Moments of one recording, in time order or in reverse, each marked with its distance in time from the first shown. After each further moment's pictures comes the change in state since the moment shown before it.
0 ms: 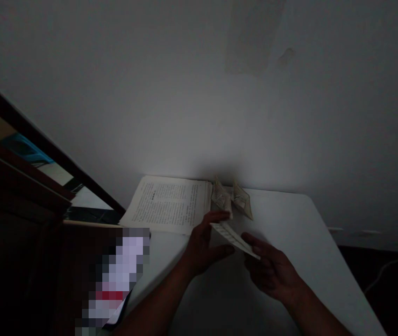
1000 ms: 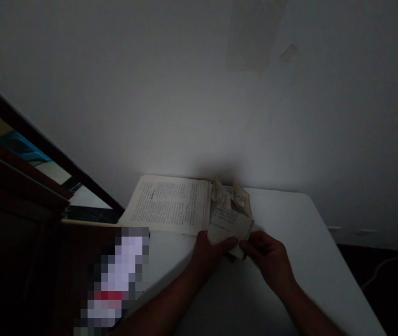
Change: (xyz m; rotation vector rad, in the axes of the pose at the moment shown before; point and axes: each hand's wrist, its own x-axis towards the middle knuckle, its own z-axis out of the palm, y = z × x) left_hand -0.010 -0.010 0.025 -0.297 0.156 -0.532; right_hand 0.009 0.004 0.010 -0.901 0.403 -0.639
